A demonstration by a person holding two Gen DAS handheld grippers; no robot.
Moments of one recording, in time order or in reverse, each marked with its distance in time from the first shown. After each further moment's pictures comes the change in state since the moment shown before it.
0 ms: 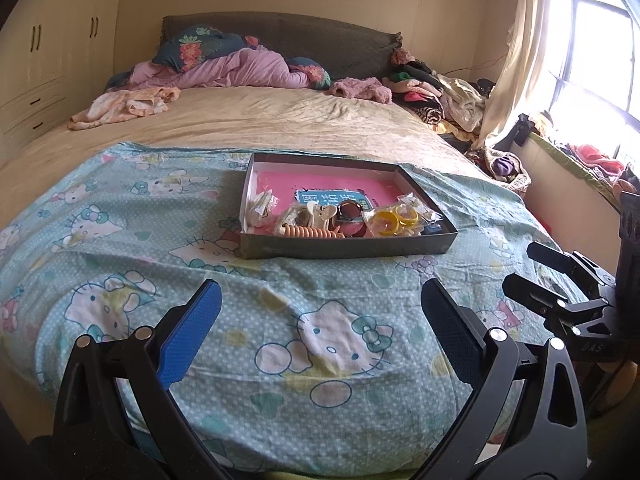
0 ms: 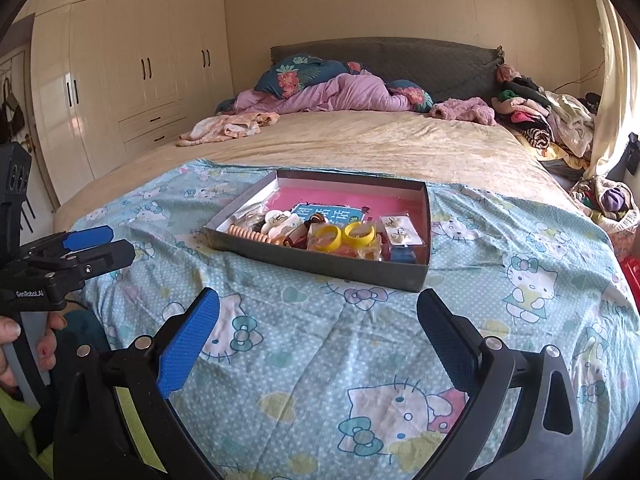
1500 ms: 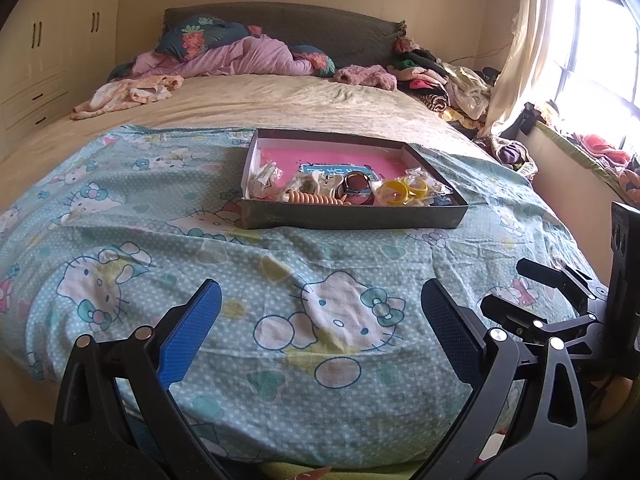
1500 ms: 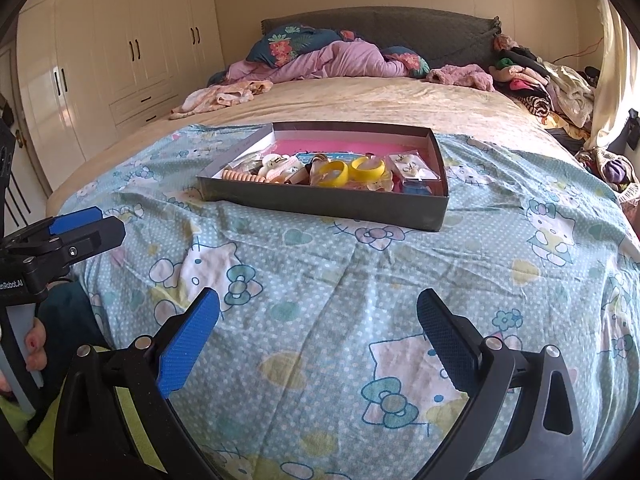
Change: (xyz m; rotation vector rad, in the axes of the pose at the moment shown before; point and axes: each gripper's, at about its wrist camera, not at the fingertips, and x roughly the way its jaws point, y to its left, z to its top) left arm 0.012 0.001 -0.027 0.002 0.031 0.021; right arm 0.031 0.003 -0.037 0.031 0.101 -0.014
